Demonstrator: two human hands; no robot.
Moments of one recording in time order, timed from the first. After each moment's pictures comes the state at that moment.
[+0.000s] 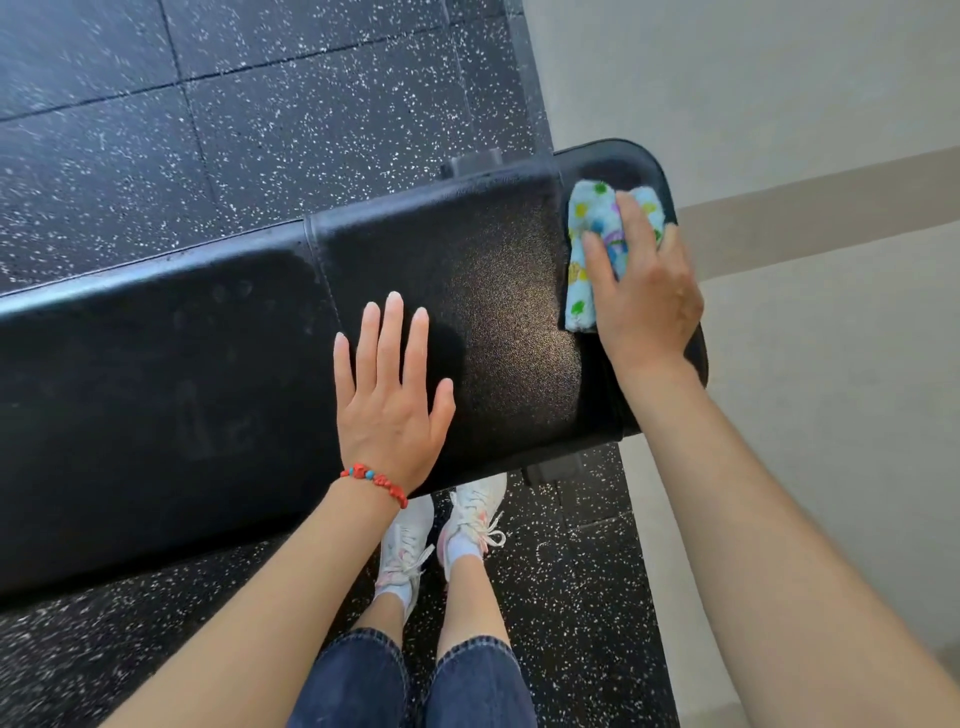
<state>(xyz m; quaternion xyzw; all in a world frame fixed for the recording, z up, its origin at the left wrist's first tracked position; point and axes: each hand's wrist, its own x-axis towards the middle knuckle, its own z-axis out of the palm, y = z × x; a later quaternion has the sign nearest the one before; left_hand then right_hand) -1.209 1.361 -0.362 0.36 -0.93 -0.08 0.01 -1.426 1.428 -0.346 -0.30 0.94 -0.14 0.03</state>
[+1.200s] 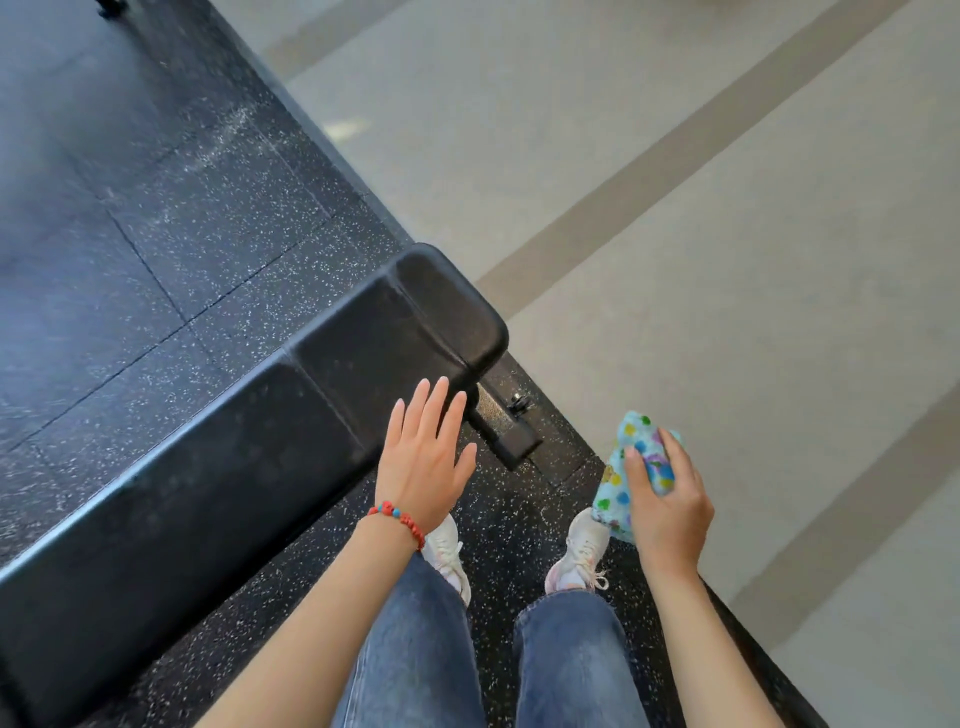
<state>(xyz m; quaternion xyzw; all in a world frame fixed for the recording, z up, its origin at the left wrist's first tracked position) -1.201 1.493 -0.121 0.09 -0.98 -0.12 -0.11 -1.248 1.721 -0.121 0.15 0.91 -0.38 0.05</state>
